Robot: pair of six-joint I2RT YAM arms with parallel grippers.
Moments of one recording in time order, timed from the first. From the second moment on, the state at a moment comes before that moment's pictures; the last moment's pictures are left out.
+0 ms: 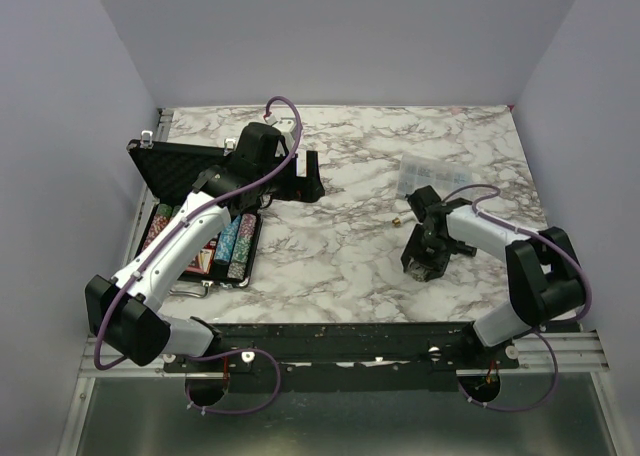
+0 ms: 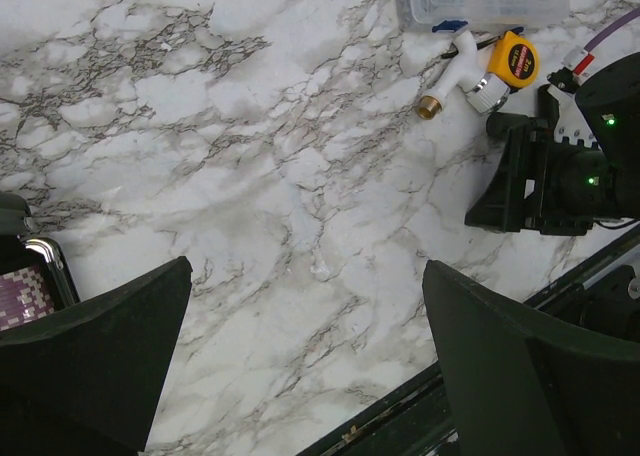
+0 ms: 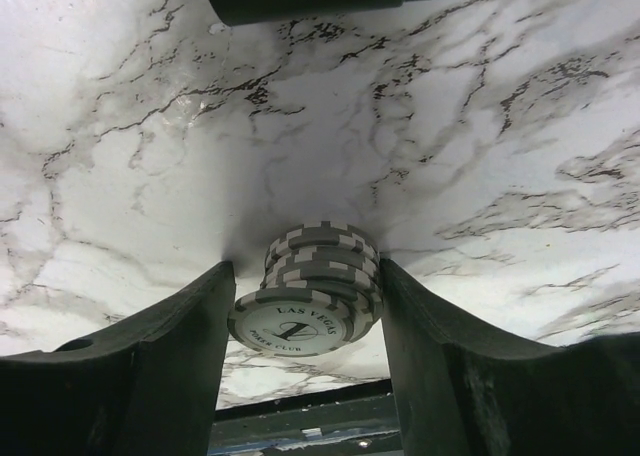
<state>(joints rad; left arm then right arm) -0.53 1.35 1.32 -0.63 0.17 -0.37 0.37 1.56 0.84 -0.80 0.05 0.84</state>
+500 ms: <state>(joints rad) -0.53 1.35 1.32 -0.62 0.18 -0.37 0.37 1.50 0.79 -0.77 0.08 0.87</state>
